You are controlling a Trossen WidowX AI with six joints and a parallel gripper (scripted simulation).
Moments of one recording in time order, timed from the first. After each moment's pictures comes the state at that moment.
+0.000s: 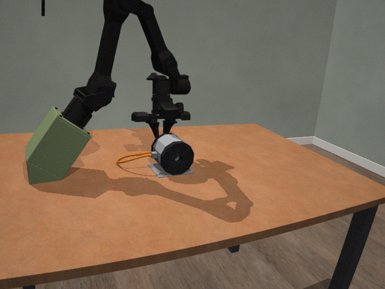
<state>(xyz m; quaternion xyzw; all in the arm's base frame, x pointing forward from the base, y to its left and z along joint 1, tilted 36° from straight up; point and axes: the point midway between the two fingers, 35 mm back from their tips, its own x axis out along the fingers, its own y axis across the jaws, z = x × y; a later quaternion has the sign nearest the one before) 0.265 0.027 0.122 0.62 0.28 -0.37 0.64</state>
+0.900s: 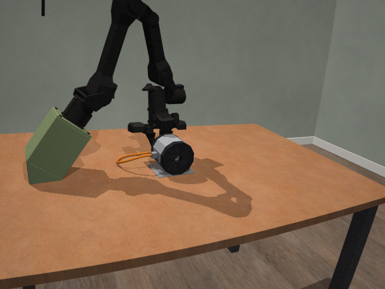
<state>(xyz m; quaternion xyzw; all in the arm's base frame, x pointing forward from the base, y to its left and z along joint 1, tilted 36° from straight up) 0.278 0.034 0.089 0.62 0.27 -0.37 0.64</state>
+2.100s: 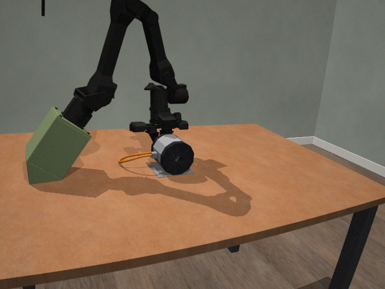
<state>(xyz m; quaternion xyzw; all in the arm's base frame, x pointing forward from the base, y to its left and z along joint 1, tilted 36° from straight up) 0.279 0.025 0.093 0.62 0.27 -0.37 0.64</state>
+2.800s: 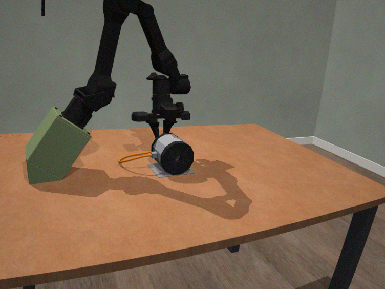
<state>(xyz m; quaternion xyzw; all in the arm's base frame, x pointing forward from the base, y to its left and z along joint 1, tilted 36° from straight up) 0.265 0.028 0.123 0.62 0.27 -0.37 0.64</state>
